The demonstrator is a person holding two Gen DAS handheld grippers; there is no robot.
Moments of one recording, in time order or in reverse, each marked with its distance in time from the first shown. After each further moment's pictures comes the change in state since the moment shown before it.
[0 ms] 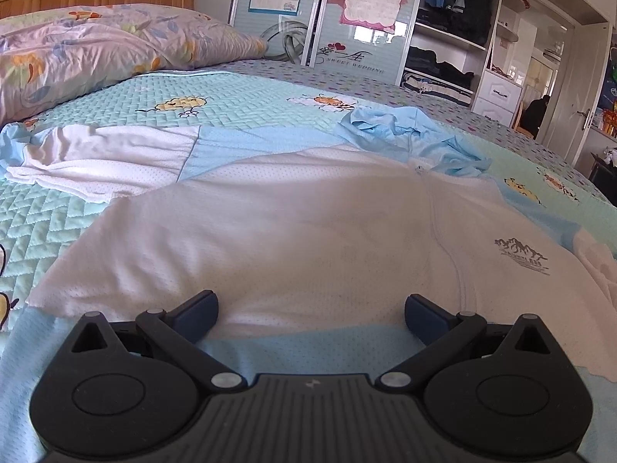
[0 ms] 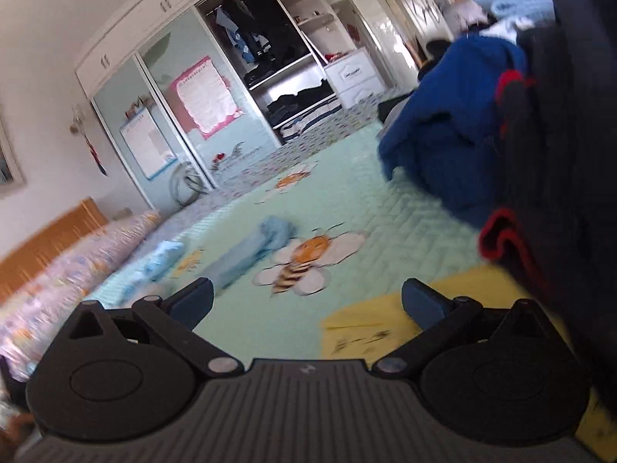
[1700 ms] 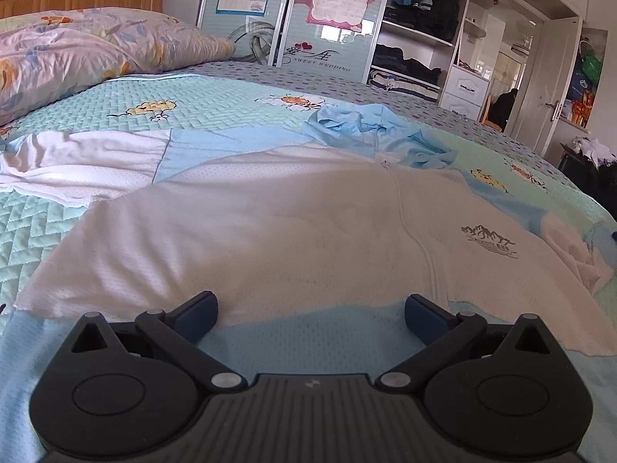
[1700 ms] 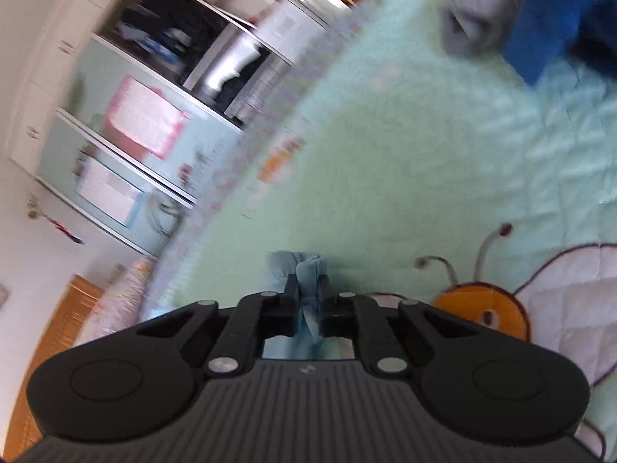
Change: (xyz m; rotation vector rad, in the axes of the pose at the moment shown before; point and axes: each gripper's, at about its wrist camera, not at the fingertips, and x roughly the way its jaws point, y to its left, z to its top) left arm -0.009 0.001 -0.004 0.044 0.005 -0.102; right arm 0.225 0.012 0.053 0.303 0.004 -0.076
